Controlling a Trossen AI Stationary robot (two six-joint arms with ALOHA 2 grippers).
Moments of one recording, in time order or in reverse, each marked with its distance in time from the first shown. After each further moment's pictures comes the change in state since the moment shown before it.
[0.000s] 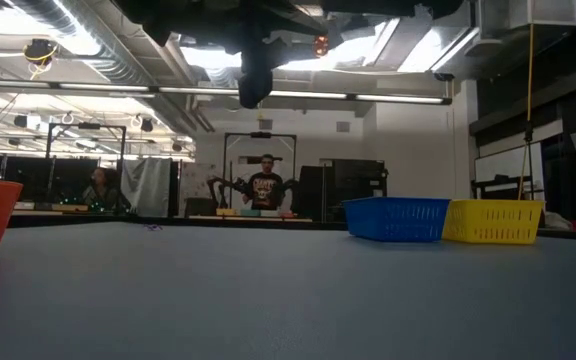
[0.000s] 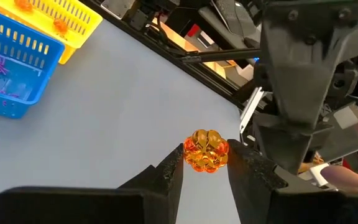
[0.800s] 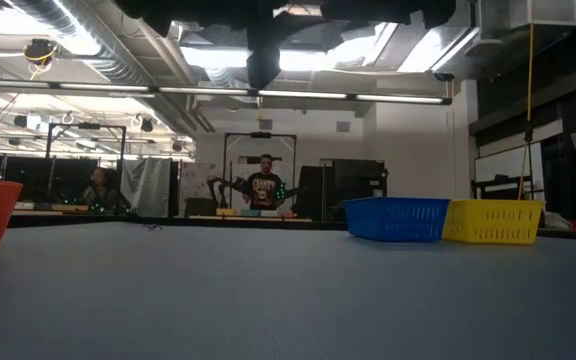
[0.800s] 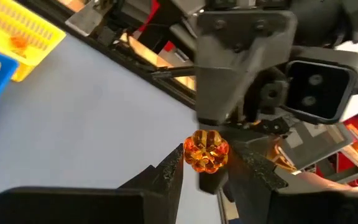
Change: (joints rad) left arm -0.044 0.000 0.000 0.119 -0.006 -0.051; right arm -0.001 0.000 0.000 -0.002 0.065 -0.038
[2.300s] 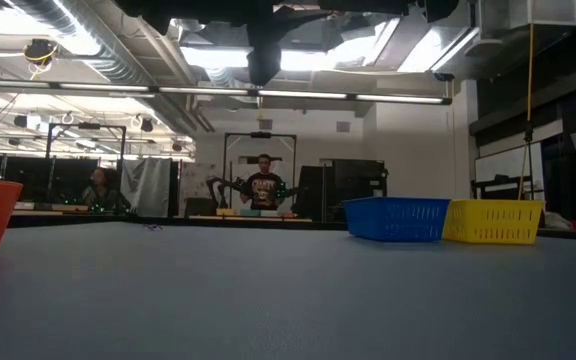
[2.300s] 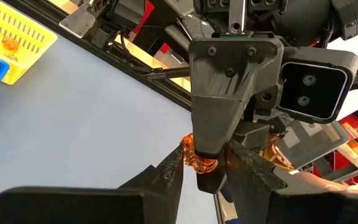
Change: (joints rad) left arm -0.014 0.000 0.000 0.019 -0.004 0.002; right arm 0.001 0.000 0.000 0.014 -0.055 0.000
